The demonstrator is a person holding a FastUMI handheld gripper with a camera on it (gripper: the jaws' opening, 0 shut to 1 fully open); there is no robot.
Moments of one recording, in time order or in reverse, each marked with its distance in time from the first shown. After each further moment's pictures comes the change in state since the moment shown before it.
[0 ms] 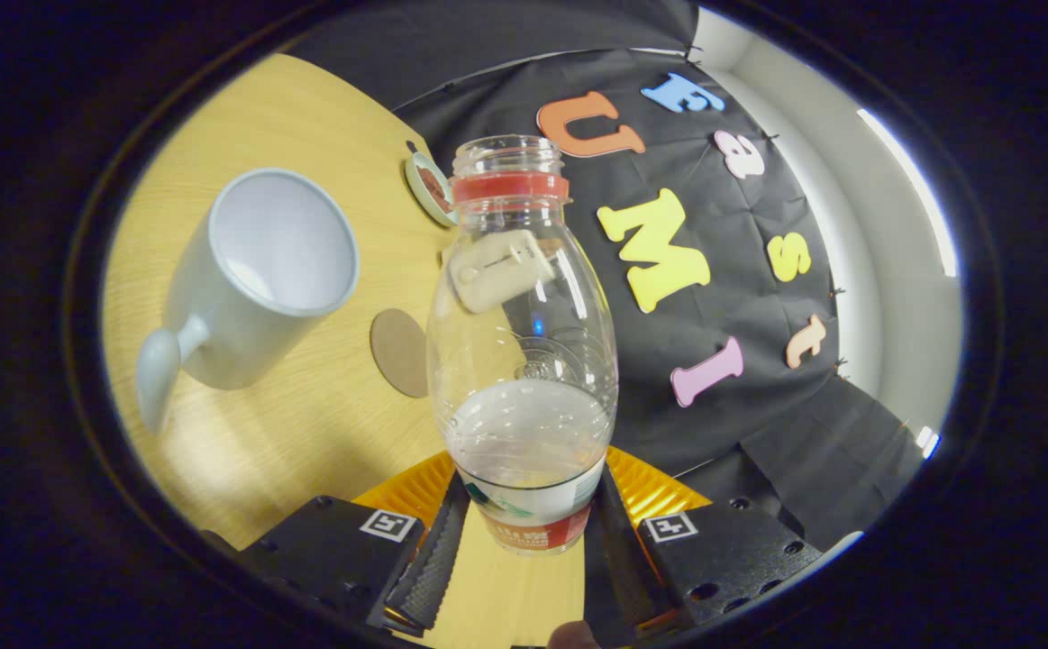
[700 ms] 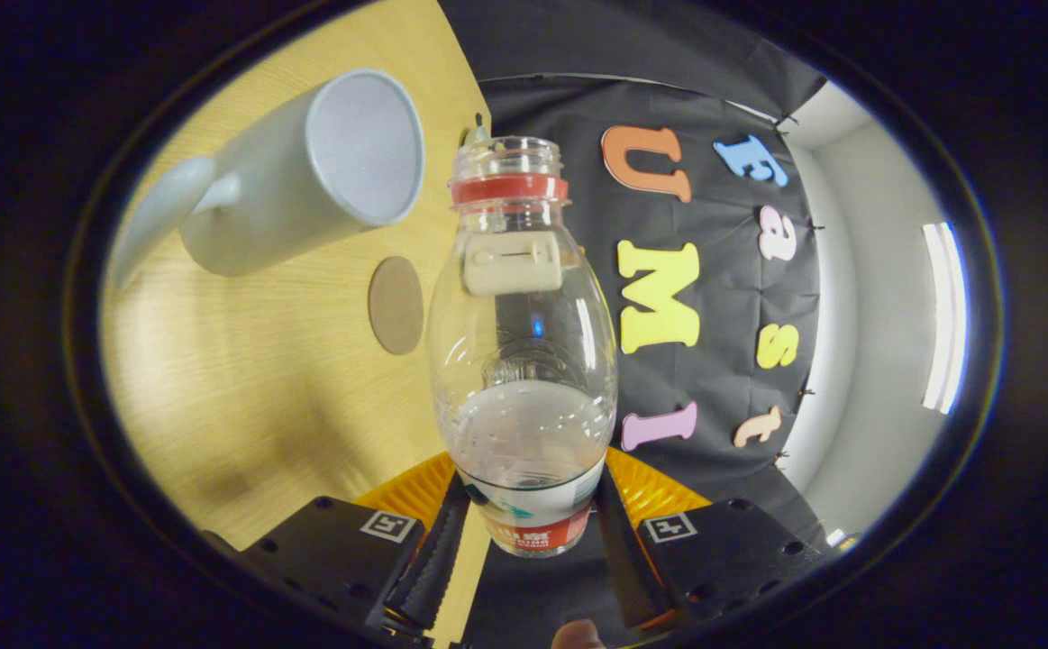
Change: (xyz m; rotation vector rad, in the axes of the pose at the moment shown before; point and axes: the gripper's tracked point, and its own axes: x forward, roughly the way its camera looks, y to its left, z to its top) arm 0.002 -0.019 -0.004 -0.338 -0.026 -0.084
